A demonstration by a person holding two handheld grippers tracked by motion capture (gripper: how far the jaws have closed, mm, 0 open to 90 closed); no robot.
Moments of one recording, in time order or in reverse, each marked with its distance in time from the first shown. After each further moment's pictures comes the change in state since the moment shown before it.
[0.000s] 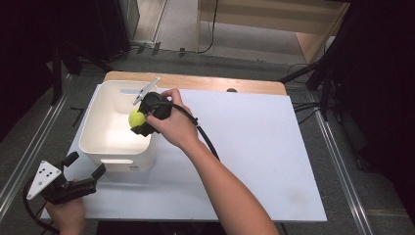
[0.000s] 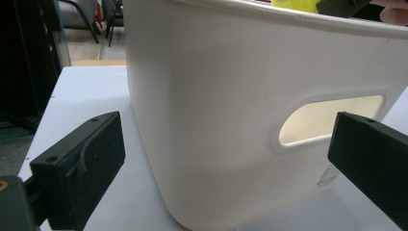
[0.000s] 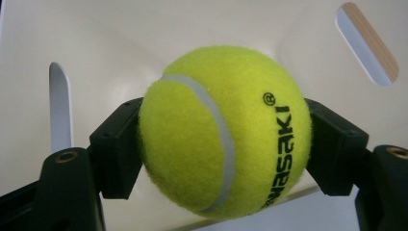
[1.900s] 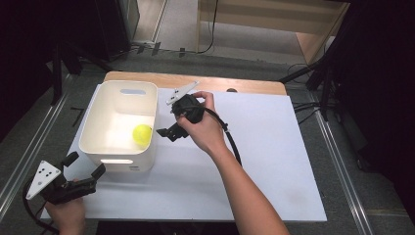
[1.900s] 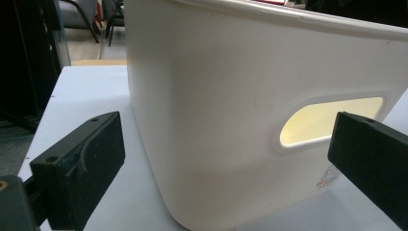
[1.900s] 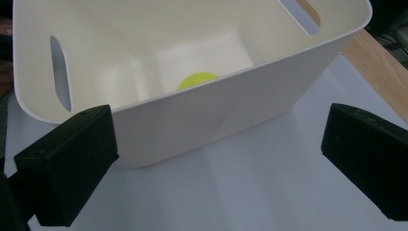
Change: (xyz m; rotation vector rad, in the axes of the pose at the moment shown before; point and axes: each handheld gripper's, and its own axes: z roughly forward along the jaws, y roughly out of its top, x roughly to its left) left arm 0.001 0.000 0.000 0.000 -0.001 0.001; right arm -0.008 -0.058 -0.054 -0.089 -0.069 0.104
